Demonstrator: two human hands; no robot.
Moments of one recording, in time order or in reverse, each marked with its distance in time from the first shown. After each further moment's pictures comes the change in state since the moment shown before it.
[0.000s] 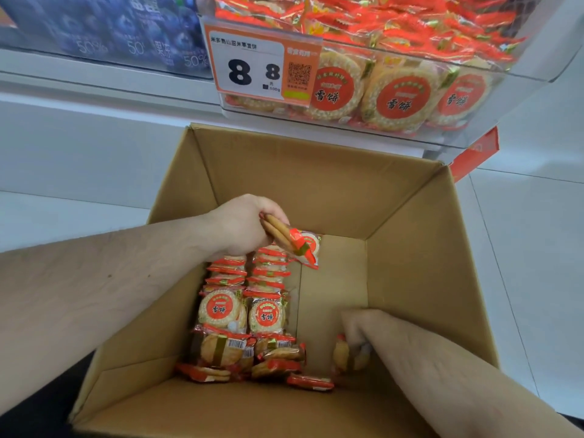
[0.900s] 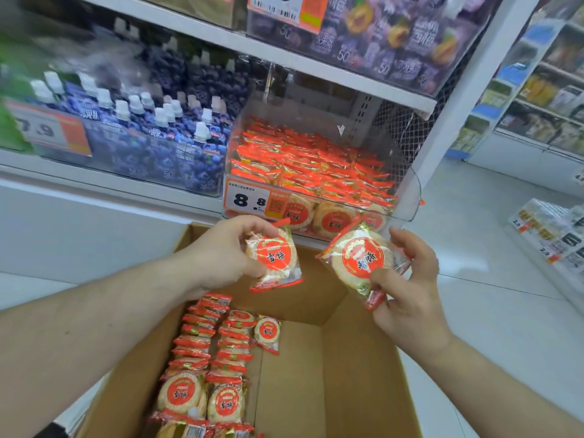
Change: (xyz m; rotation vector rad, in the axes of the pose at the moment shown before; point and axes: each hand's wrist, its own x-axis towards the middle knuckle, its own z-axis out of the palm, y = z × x) left_hand -0.077 0.065 -0.053 -0.482 0.154 0.326; right_hand -0.274 0.052 -0.087 0.108 2.096 -0.352
